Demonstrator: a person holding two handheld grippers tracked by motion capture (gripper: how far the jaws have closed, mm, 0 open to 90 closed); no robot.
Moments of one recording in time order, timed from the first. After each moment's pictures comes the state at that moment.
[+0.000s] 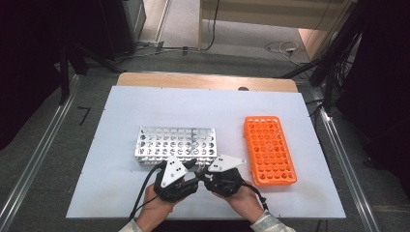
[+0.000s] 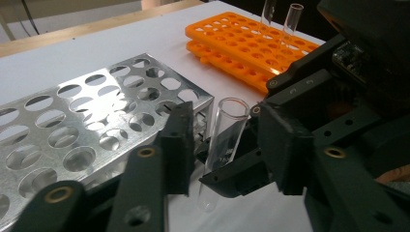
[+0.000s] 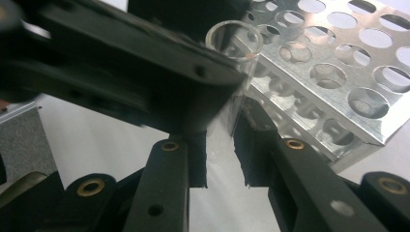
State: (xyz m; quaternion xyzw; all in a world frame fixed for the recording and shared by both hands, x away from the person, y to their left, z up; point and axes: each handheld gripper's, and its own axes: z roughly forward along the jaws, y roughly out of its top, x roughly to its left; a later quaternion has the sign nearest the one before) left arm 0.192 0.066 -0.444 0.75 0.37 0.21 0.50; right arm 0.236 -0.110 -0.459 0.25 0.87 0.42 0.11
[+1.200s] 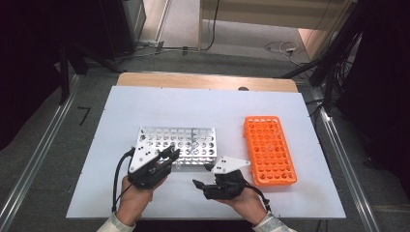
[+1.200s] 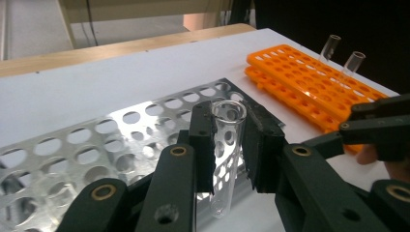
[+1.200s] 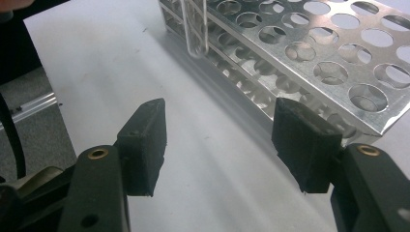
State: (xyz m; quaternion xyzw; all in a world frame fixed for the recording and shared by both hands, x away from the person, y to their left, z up) left arm 0.202 0.126 -0.414 0.70 0.44 0.24 0.51; right arm 0.230 -0.118 -0.452 0.25 0.87 0.42 0.09
